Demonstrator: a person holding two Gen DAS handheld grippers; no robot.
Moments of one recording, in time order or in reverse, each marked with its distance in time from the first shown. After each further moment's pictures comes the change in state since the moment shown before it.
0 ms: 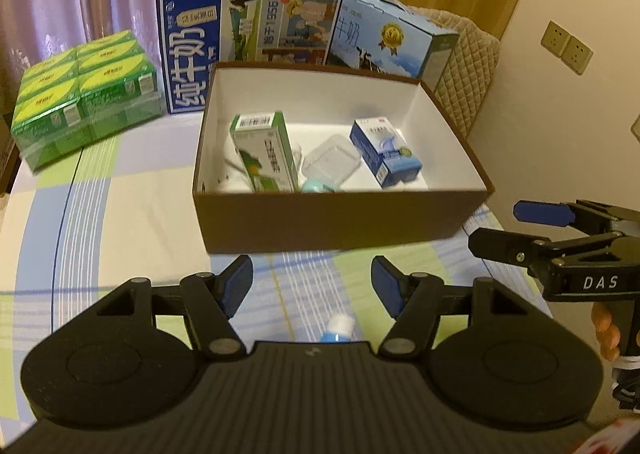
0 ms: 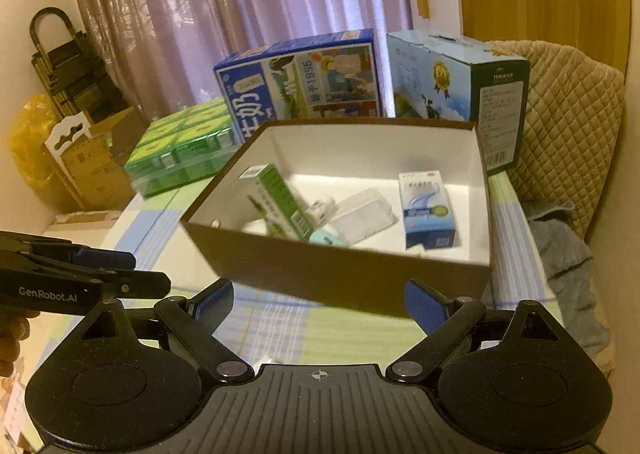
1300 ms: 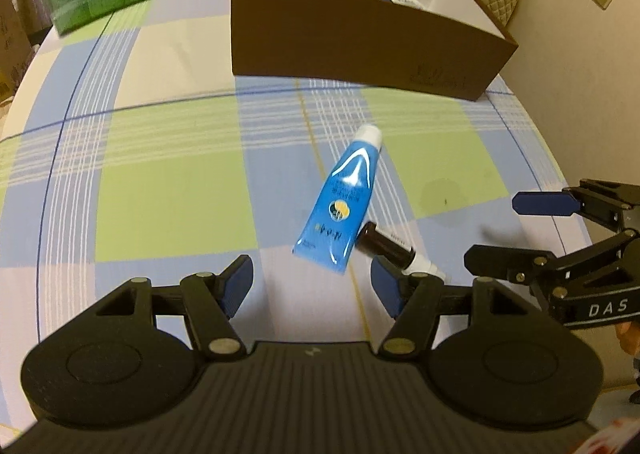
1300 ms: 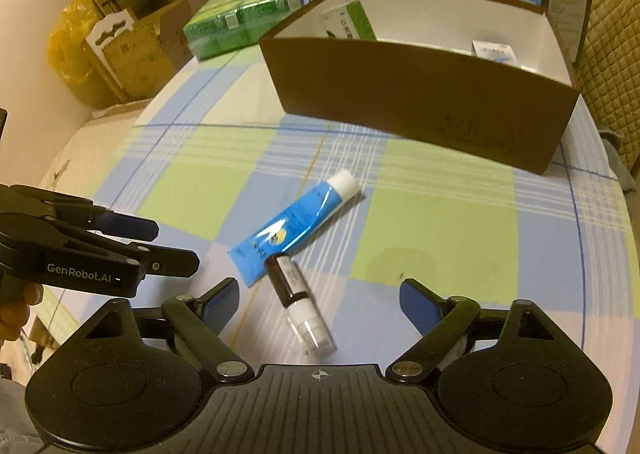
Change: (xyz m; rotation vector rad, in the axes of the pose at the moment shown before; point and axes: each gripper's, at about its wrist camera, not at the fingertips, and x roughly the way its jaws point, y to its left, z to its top) left arm -0.001 0.006 -0.132 -0.062 0.212 0.053; right arm 0.008 0.047 -0.119 -0.089 0.268 0.093
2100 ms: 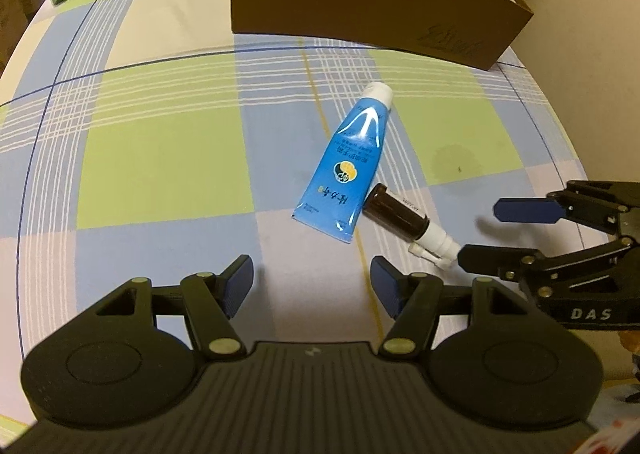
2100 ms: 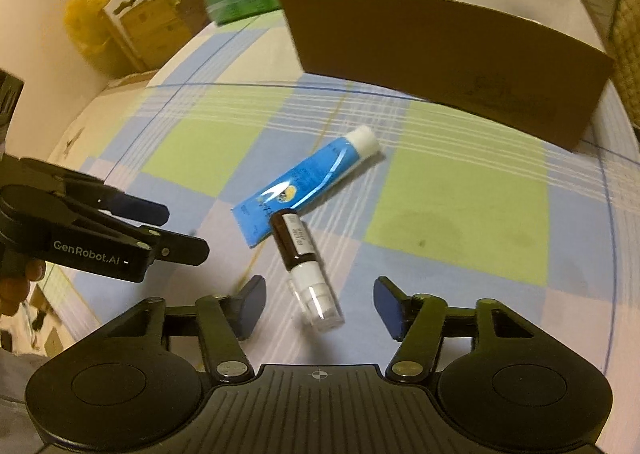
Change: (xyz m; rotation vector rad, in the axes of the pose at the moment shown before) left arm 0.025 0.002 -0.011 -0.018 0.070 0.008; right arm 0.027 0.000 -0.017 -0.070 0.057 0.049
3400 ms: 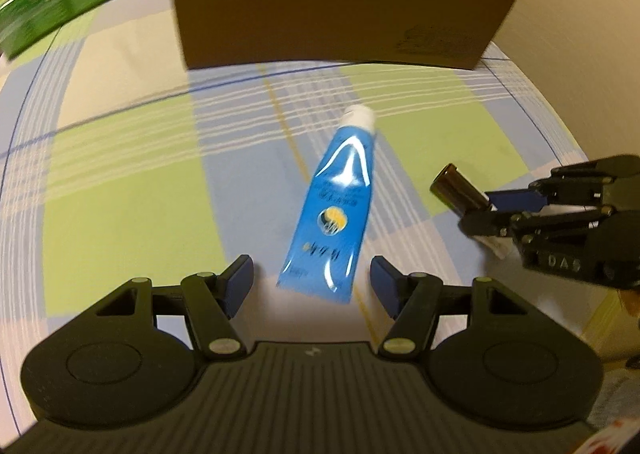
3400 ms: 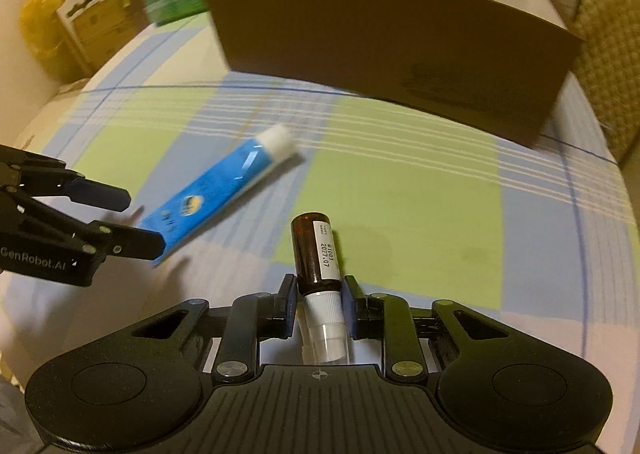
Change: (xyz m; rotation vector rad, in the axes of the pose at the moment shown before) left arm 0.039 -0.014 0.028 0.165 -0.074 -0.033; right arm 0.026 -0.043 0.004 0.051 -0.019 -0.164
